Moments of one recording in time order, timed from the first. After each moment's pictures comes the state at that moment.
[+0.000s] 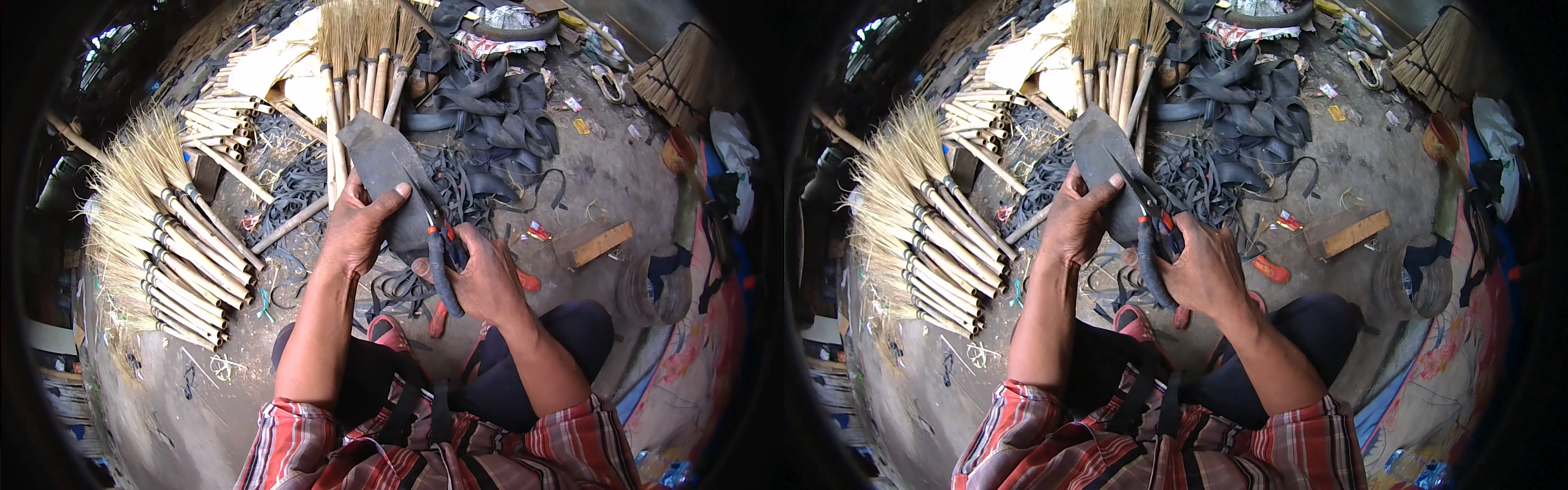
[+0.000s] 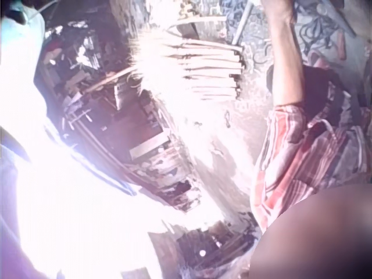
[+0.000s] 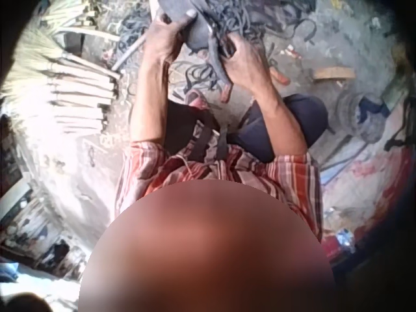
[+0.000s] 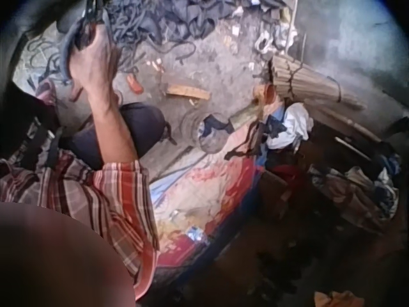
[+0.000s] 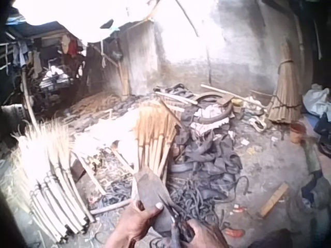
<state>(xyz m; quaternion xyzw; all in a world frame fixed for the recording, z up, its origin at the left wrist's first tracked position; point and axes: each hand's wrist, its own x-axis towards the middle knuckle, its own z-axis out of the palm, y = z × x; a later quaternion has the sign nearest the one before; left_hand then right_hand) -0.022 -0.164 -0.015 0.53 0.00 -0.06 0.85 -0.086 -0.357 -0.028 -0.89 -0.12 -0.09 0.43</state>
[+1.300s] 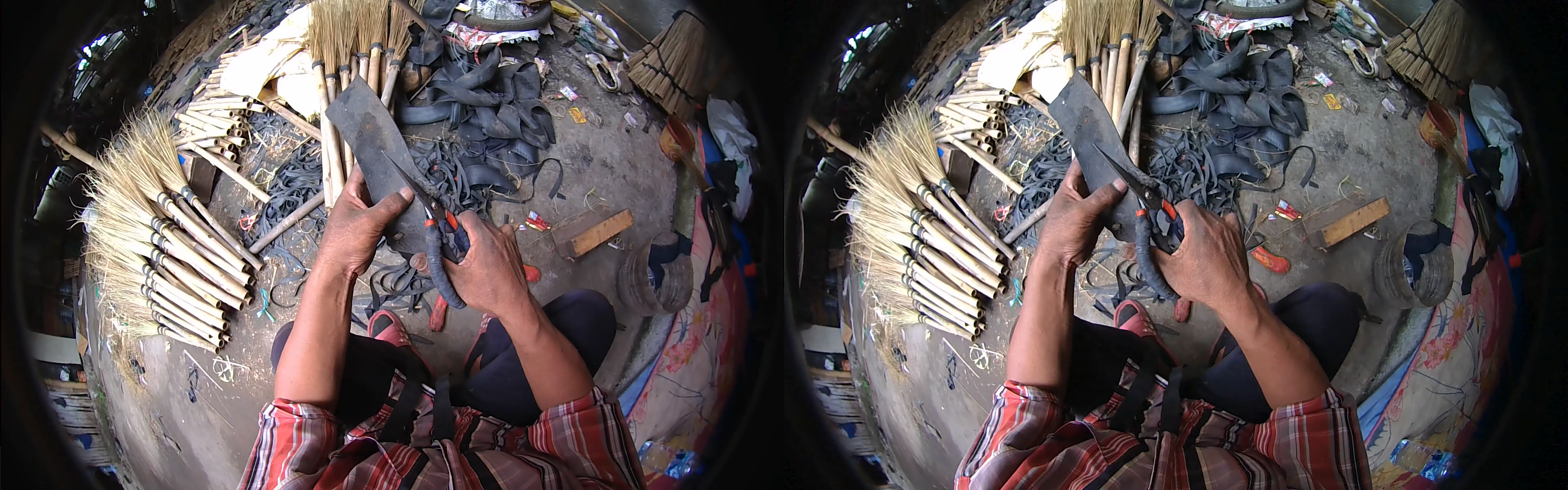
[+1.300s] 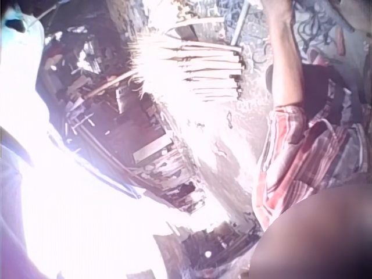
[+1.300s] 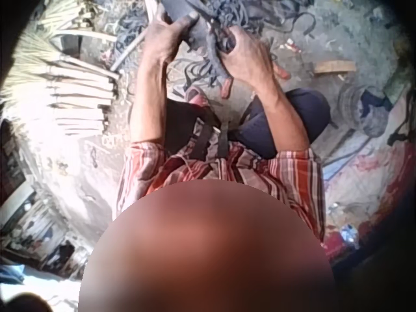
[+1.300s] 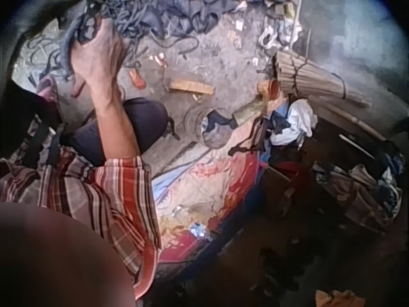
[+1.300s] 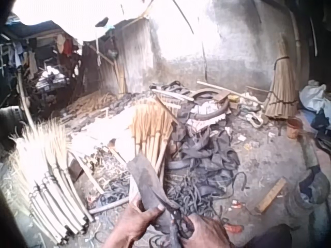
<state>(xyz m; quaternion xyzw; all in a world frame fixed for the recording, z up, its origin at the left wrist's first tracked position) -0.027 -0.167 -0.018 0.61 -0.01 -0.07 0.79 -0.086 -0.361 -0.024 -0.93 -0.10 -0.07 0.35</state>
